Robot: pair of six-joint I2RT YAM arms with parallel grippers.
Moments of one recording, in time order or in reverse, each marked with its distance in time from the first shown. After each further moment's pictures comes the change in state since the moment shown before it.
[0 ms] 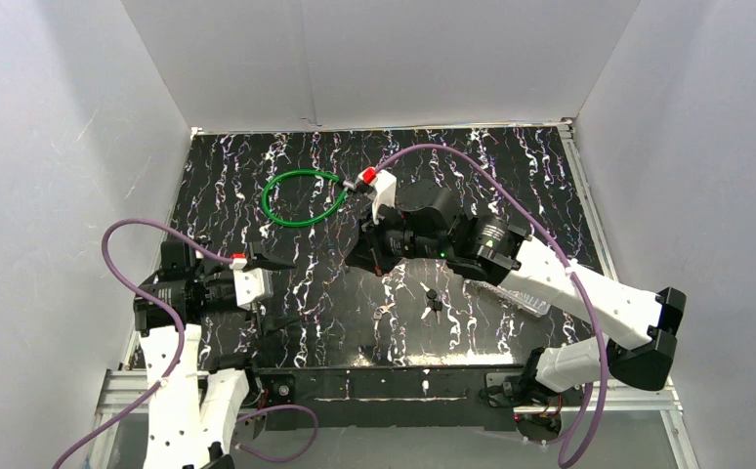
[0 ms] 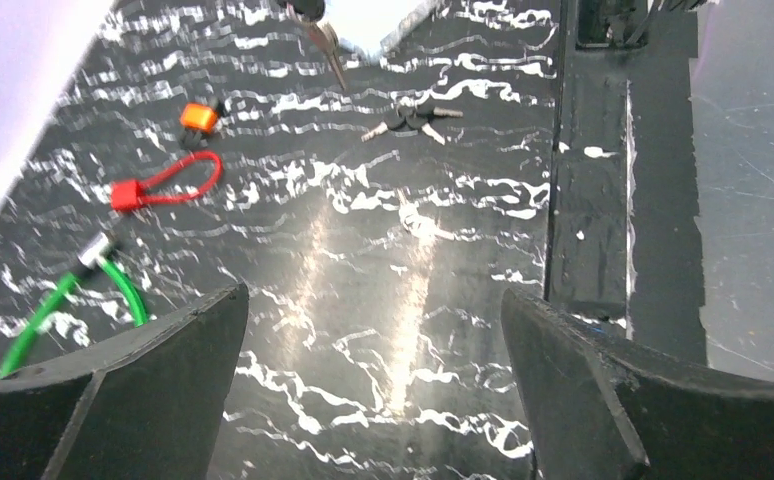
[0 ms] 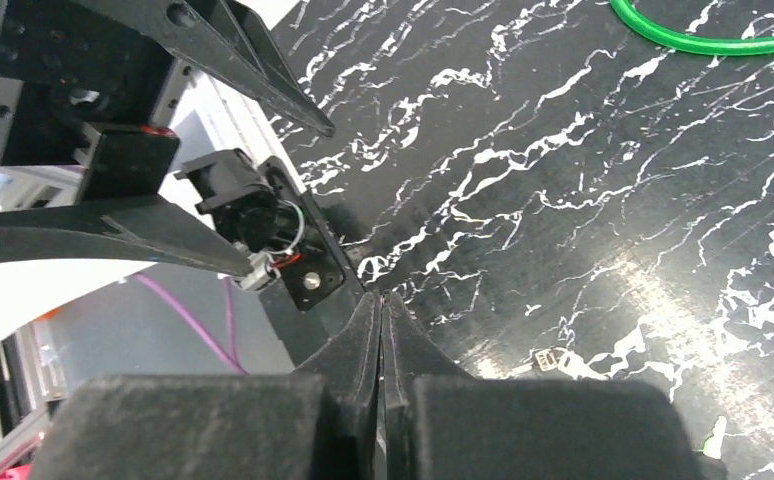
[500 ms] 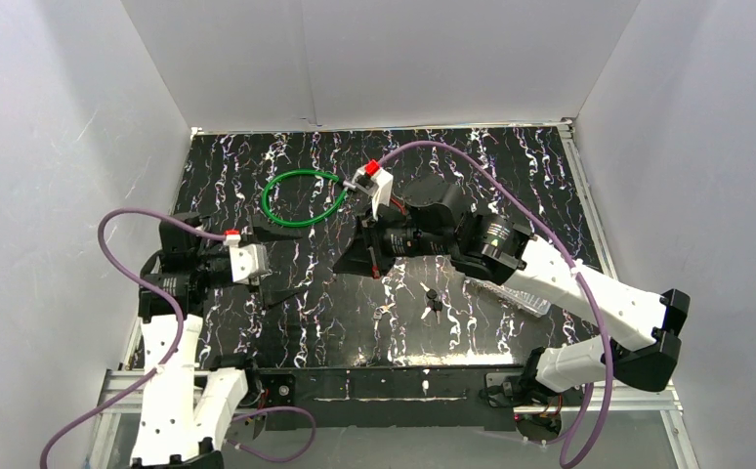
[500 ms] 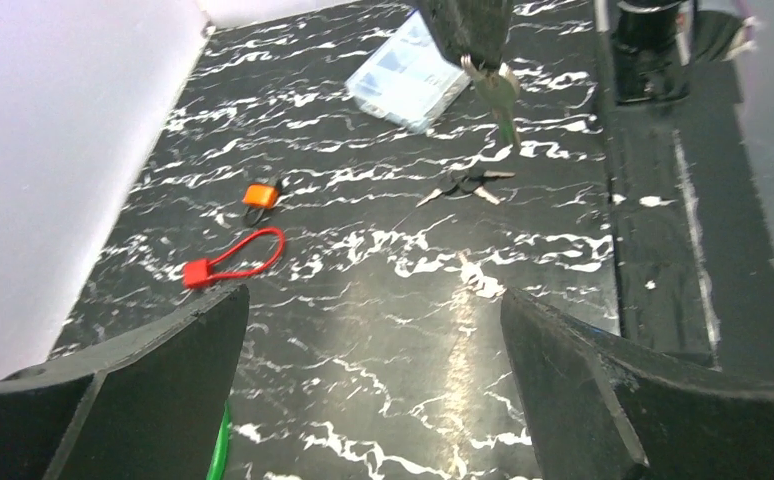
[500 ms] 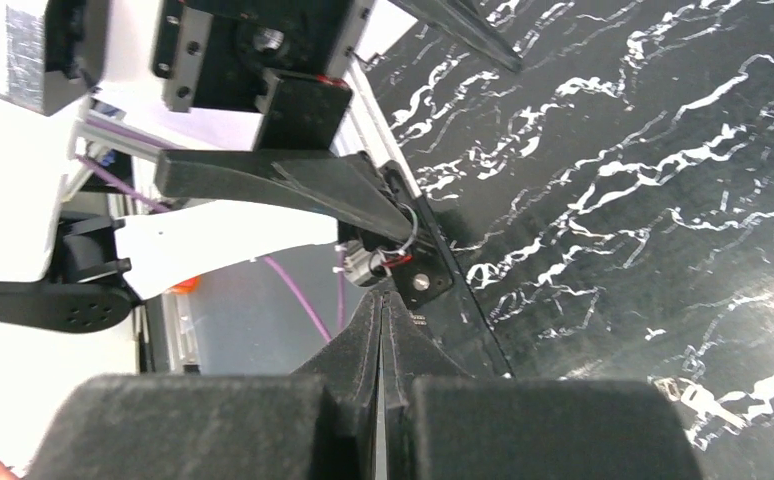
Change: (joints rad) left arm -0.056 0.022 -0.001 0.421 0.105 -0.238; right arm 0.000 -0.027 0.023 0.056 -0.174 0.143
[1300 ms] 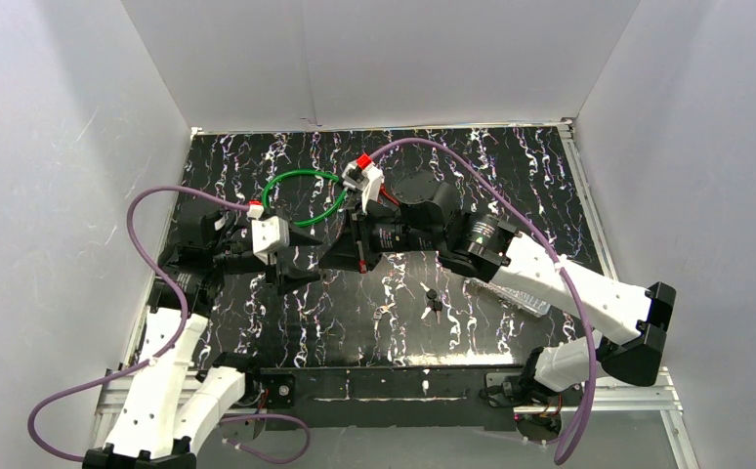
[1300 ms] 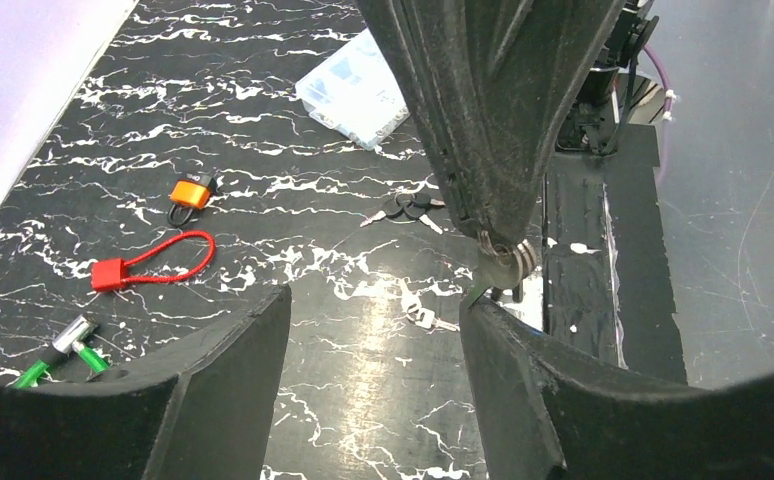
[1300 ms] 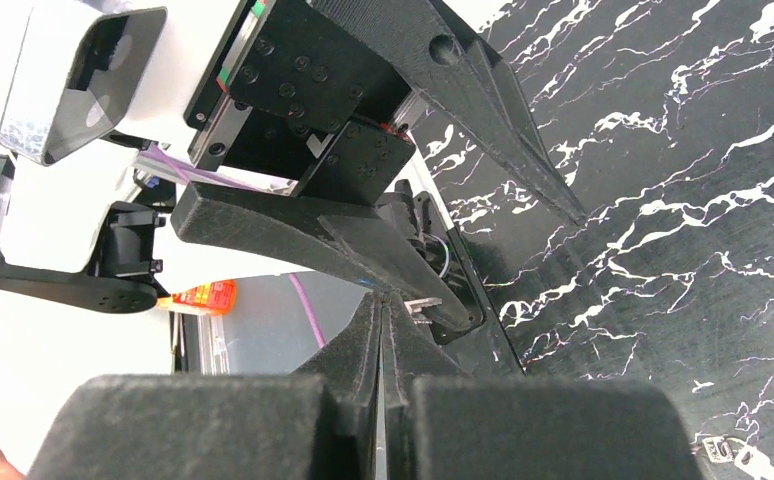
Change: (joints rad) left arm -0.277 0.032 -0.008 0.346 -0.189 -0.556; right arm 0.000 0.051 -0.001 0.140 -0.044 0.079
